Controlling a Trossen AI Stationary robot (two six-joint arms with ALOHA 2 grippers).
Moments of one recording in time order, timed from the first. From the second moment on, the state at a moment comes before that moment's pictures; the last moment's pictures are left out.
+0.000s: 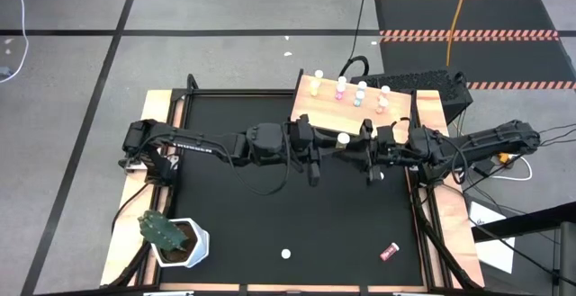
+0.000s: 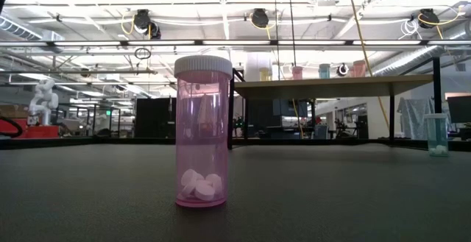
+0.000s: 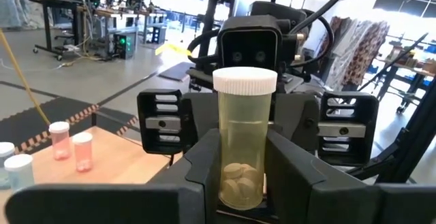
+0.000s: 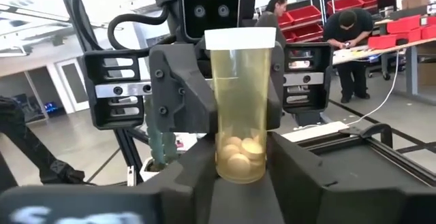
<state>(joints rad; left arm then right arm) -0.09 1.77 1.55 0.26 -0.18 -0.19 0.18 0.88 0.66 0.33 0.20 0.24</state>
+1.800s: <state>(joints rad) -0.05 1.77 1.54 0.26 -0.22 -0.15 0.14 0.86 0.66 0.05 0.40 0.13</state>
